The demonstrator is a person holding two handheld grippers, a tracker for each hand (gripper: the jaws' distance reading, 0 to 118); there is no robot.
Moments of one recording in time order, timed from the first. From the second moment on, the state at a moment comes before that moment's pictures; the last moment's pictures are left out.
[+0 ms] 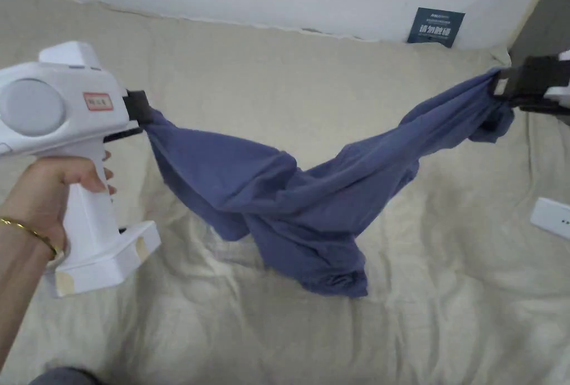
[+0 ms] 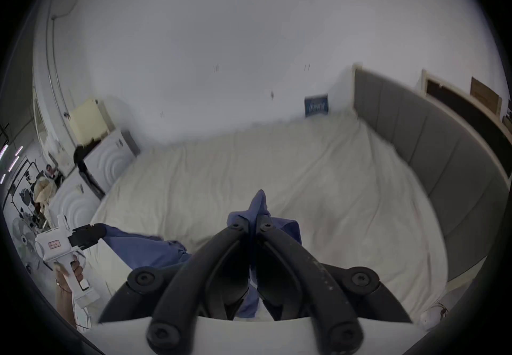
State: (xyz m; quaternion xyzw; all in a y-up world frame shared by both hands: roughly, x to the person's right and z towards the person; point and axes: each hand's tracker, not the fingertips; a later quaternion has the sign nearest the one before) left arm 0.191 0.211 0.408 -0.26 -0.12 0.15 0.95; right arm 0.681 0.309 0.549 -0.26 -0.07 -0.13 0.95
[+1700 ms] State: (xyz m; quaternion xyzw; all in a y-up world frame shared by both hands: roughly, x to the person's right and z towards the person) left arm 0.210 0.335 0.247 -0.20 -0.04 0.02 0.98; right arm 0.724 0.331 0.400 -0.27 -0.18 -0.12 0.94
